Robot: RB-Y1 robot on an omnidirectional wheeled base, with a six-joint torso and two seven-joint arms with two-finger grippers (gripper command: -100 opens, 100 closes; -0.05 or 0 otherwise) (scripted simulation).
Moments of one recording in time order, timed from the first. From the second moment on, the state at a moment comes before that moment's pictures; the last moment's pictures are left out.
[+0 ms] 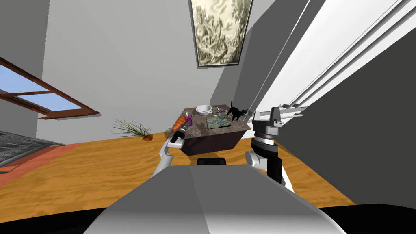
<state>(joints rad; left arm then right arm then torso) 0.09 0.29 -0.05 -1.90 -0.05 0.35 -0.74 0.54 0.02 -0.07 -2.38 -0.04 -0.54 -0.02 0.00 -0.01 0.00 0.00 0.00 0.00</state>
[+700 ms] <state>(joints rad) 0.01 0.38 -0.09 -1.79 -0.13 0.43 -0.90 0.54 0.02 -0.07 -2.38 -0.04 -0.54 -0.02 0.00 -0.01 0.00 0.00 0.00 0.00</state>
